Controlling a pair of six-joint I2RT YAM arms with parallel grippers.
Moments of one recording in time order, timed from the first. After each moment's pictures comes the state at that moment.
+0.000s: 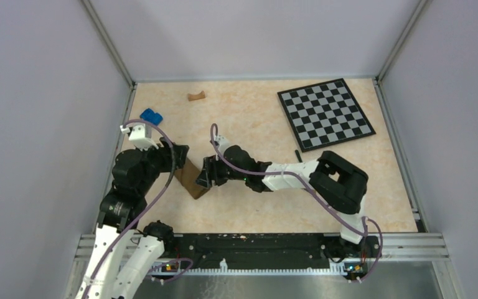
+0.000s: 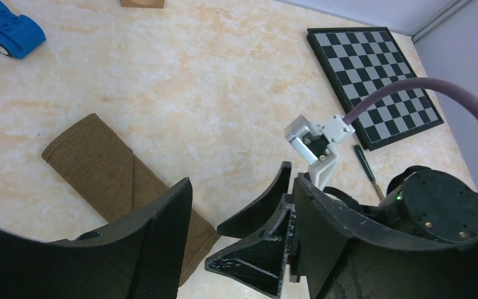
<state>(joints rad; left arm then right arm) -0.24 0.56 0.83 -0.53 0.03 -0.42 1.07 1.95 1.14 0.42 -0.17 0.70</state>
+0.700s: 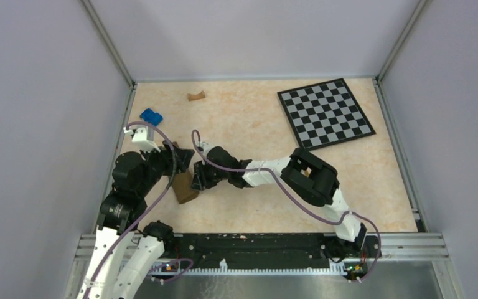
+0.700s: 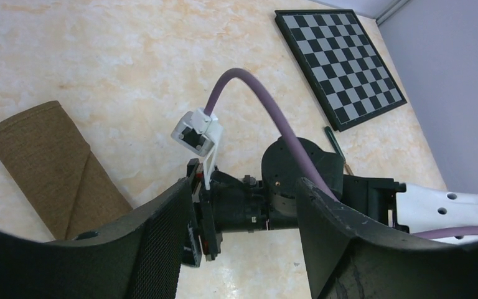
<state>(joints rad) -0.24 0.53 0.81 -0.53 0.14 -0.46 1.06 2.19 1.36 0.30 -0.26 0.66</state>
